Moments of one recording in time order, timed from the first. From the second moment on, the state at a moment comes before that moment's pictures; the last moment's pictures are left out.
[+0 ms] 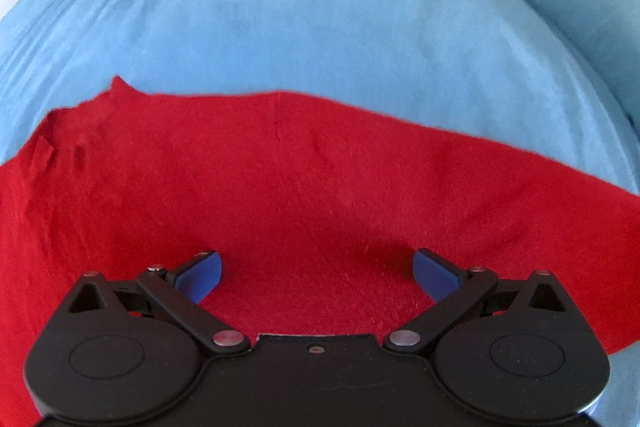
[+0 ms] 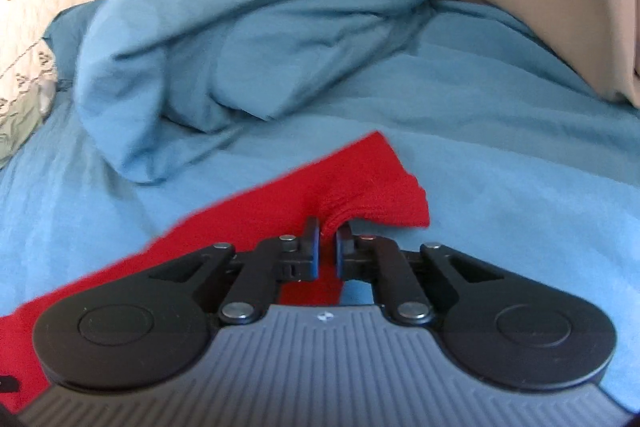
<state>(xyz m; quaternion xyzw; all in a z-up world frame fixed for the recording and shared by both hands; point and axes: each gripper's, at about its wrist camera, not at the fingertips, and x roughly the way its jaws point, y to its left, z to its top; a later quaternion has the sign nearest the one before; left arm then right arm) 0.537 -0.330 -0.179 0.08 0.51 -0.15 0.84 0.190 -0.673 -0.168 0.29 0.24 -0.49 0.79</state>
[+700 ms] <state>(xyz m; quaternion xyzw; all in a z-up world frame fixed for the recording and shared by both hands) 0.541 -0.086 -0.077 0.09 0.45 -0.08 0.88 0.451 -0.365 -0.064 0.19 0.21 -0.10 0.95</state>
